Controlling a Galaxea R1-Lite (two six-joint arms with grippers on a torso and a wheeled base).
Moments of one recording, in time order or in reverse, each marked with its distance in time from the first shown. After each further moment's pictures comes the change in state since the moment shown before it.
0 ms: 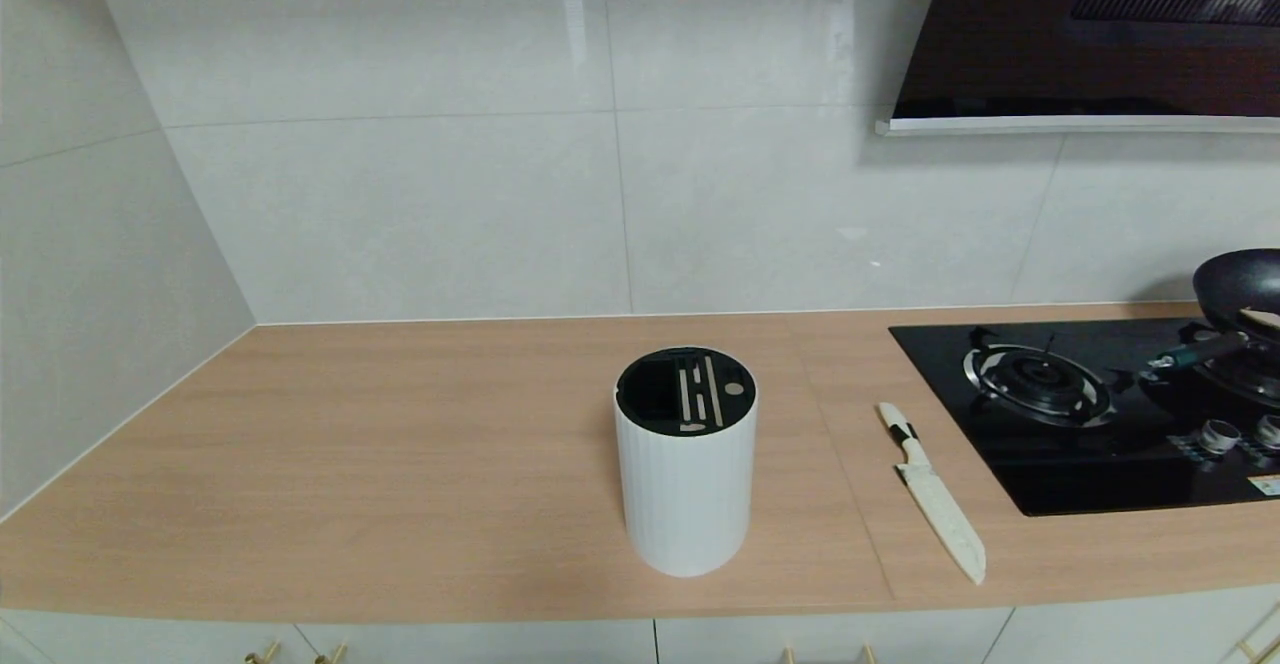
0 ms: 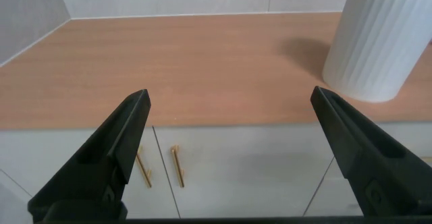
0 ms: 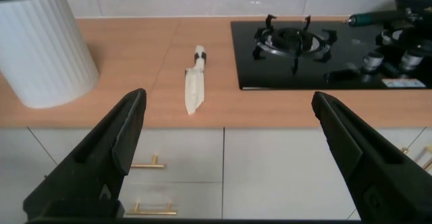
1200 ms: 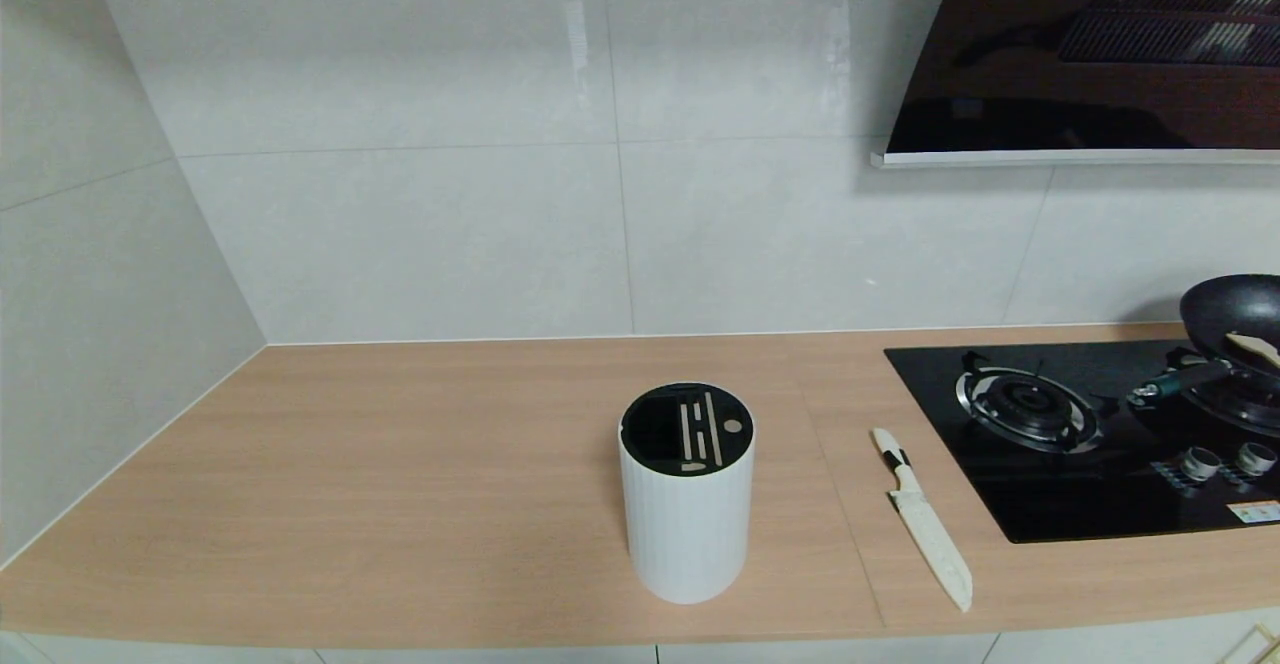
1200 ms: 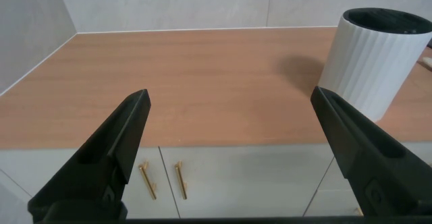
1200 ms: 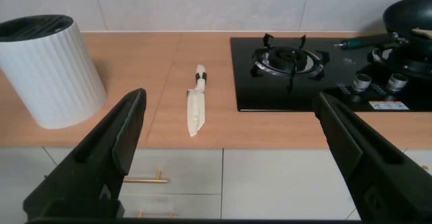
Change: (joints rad) left arm 0.000 0.000 0.000 0.000 0.000 0.000; right arm 0.000 0.001 0.000 0.000 -0.003 -0.010
